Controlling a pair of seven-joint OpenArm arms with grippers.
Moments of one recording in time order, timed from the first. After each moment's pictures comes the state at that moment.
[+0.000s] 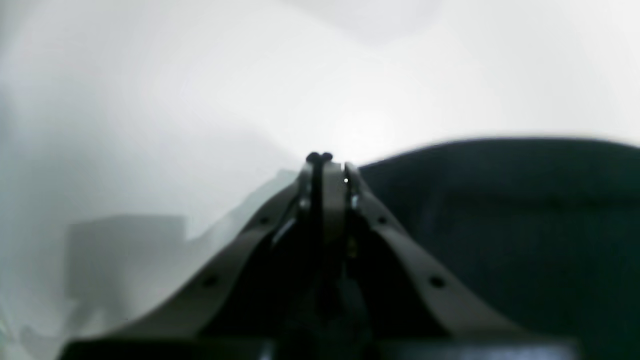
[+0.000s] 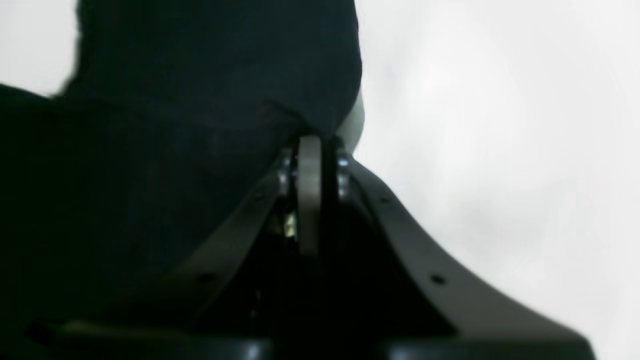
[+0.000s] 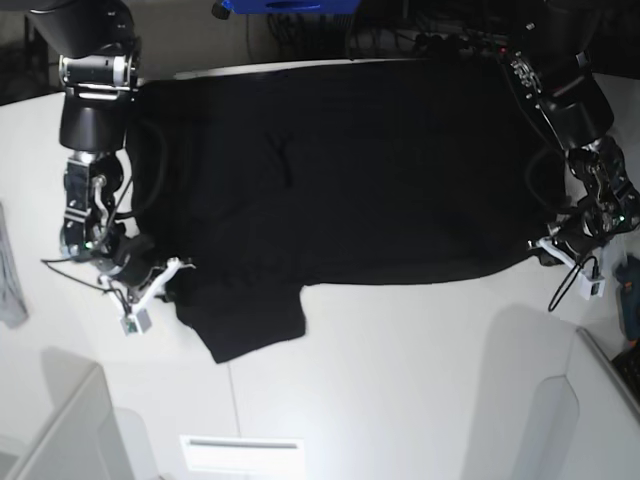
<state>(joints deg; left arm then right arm) -15.7 -22.4 -31.8 59.2 -18.1 -32.6 51.2 17.9 14.0 6.2 63.1 18.5 28.4 -39.1</state>
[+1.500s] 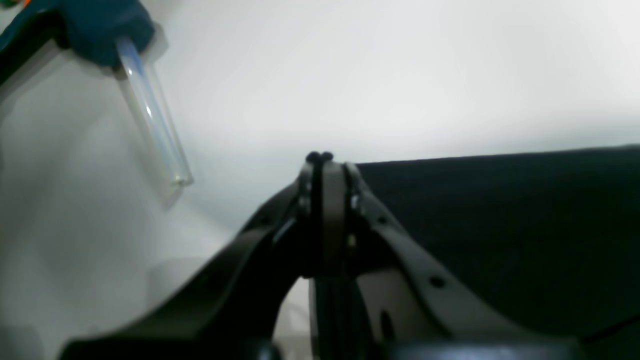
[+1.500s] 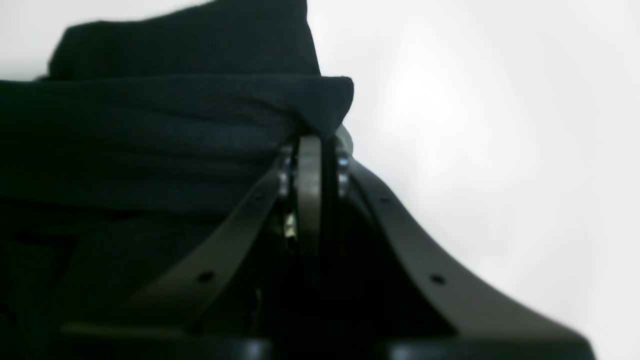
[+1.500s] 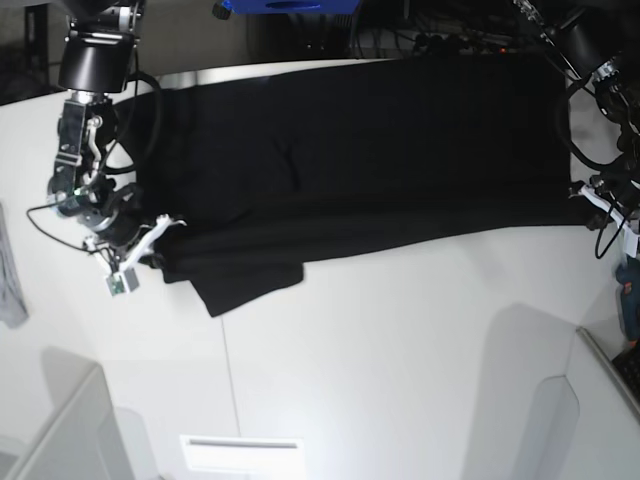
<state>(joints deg) 2.2 -22.3 -45.0 89.8 -28.4 -37.1 64.3 3.6 13.7 11.8 81.9 18.7 28.6 -42.5</state>
